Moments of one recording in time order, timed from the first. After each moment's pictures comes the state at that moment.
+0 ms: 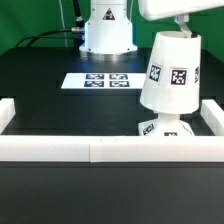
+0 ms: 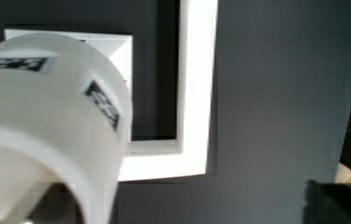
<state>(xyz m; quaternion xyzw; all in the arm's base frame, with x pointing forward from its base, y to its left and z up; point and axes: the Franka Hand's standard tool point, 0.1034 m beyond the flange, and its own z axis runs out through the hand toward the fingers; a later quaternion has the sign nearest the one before) 0.606 0.119 0.156 -1.00 -0.01 0.01 0.09</state>
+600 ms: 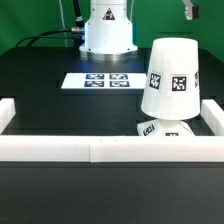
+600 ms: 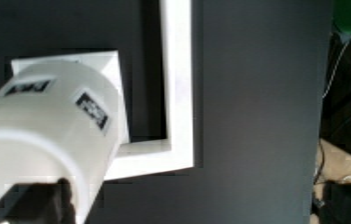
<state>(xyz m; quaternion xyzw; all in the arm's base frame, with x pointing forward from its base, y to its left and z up) 0.590 0.132 0.192 -0.99 0.05 0.01 0.09</state>
